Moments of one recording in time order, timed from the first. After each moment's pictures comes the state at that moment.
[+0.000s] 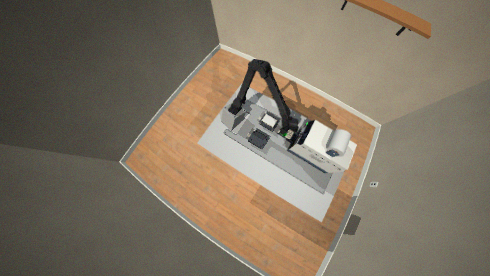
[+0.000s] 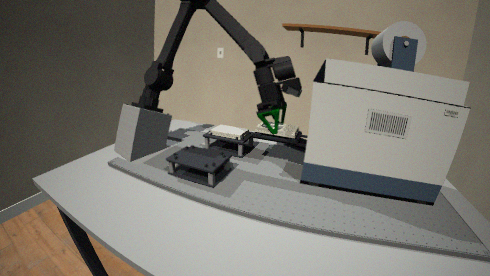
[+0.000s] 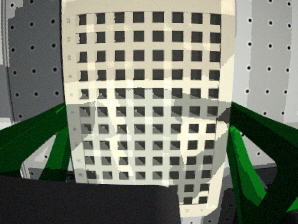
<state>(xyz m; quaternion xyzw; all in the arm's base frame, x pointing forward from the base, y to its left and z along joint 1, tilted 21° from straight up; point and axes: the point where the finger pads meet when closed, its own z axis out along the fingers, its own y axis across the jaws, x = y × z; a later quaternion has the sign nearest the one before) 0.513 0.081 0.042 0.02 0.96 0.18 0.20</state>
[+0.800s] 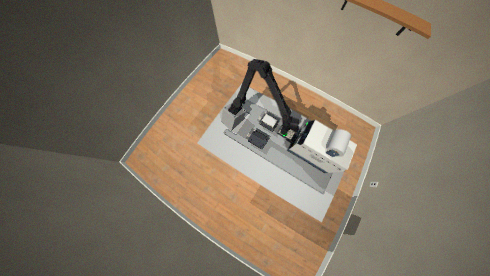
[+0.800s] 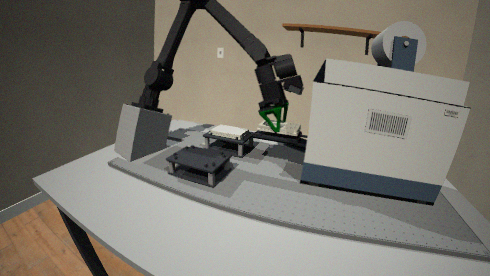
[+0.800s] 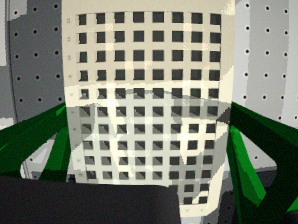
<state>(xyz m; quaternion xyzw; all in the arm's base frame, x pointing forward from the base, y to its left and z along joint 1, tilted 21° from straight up) 0.519 0.079 0.049 0.02 0.96 0.18 0.21</state>
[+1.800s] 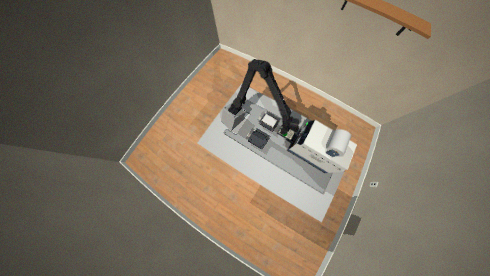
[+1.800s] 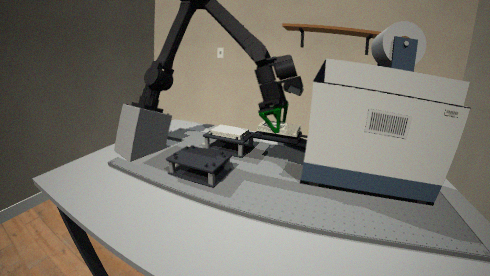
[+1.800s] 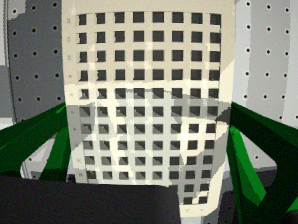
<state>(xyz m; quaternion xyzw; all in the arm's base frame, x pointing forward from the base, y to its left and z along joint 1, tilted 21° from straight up) 0.518 0.079 0.047 0.02 0.96 0.18 0.20</state>
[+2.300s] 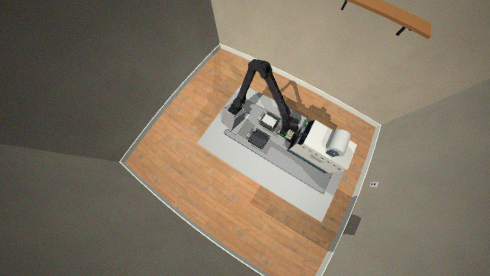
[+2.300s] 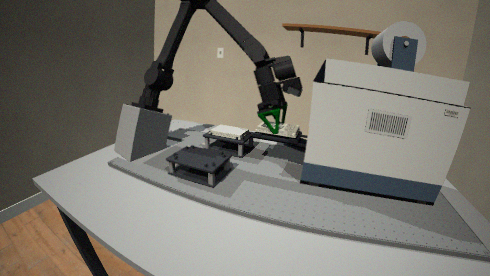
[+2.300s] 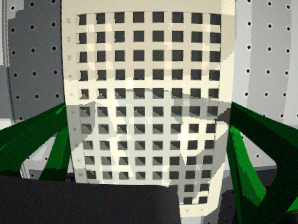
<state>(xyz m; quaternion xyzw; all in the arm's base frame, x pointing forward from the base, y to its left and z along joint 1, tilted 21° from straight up) 0.515 0.080 0.043 0.02 0.96 0.18 0.20</state>
